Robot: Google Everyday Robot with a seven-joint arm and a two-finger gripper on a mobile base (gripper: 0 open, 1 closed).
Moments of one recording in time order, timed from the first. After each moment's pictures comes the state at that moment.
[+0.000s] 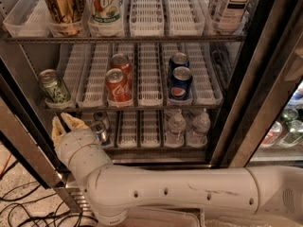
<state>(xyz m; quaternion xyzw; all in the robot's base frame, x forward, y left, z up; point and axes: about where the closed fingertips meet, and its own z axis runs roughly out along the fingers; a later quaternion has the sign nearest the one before) 0.516 0.224 0.820 -0.23 0.67 0.22 0.67</state>
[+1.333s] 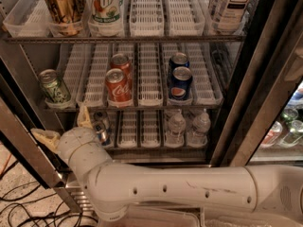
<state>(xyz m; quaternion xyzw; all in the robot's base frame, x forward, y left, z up) 0.522 0.225 0.820 -0.23 0.67 0.21 0.67</state>
